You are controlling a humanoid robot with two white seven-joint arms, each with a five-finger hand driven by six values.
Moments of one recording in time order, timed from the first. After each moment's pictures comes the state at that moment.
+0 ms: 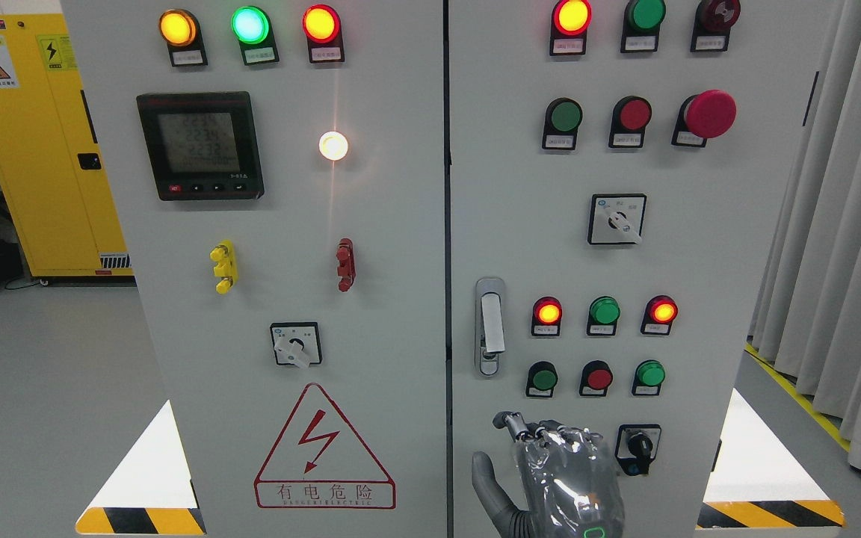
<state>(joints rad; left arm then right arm) -0.04 -0.11 -0.08 0.00 0.15 -0.04 0.10 -0.17 0.13 0.28 -1.87 1.52 0.06 -0.15</state>
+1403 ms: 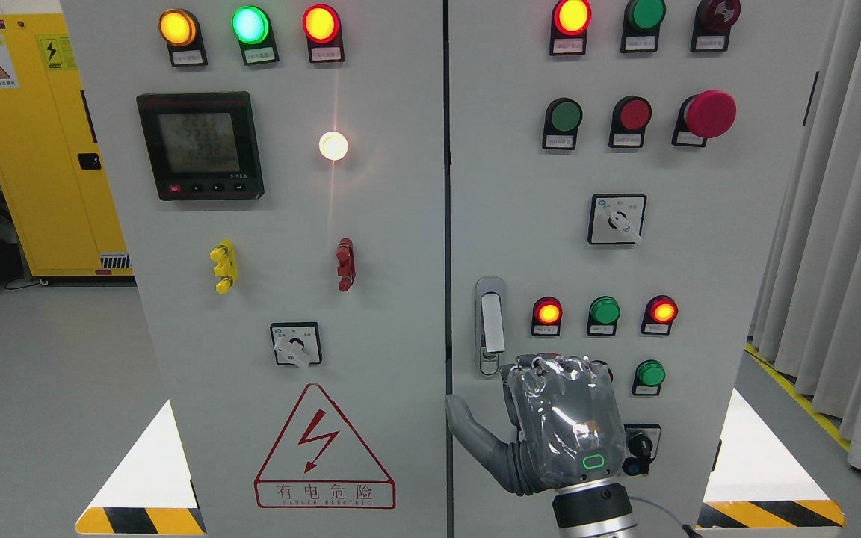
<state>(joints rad) -0.04 -0.11 -0.08 0.00 0.15 -0.04 0.10 -0.36 0.14 0.27 -1.87 1.52 0.07 -0.04</state>
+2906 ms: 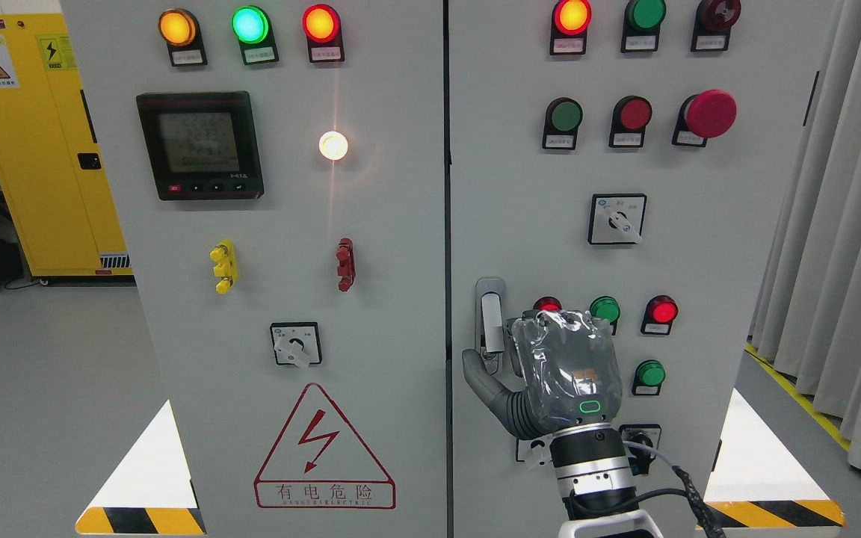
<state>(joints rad) -0.04 -0.11 -0.08 0.00 0.15 -0.04 0.10 -0.48 0.14 0.25 -1.76 1.52 0.12 -0.04</state>
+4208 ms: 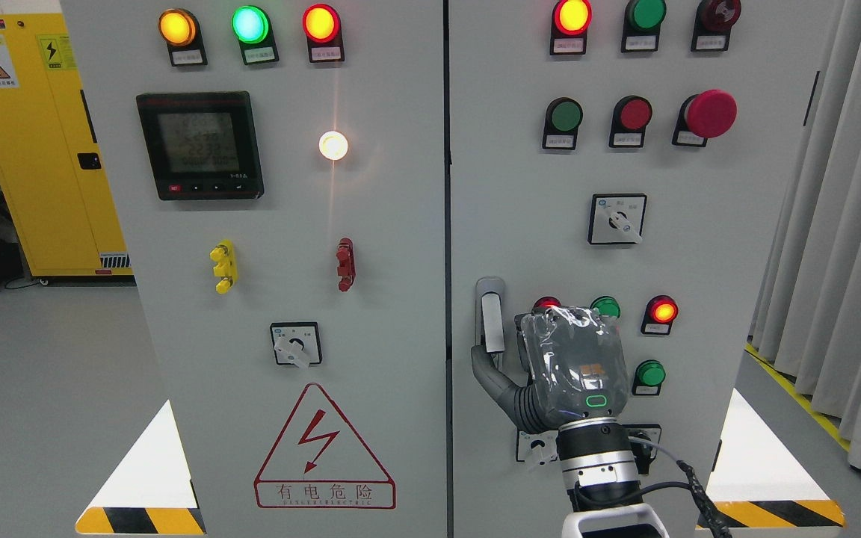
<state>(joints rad) -0.04 -0.11 -0.08 0.00 0.15 -0.04 0.10 -0.49 0.14 0.23 -1.74 1.52 0.14 -0.04</state>
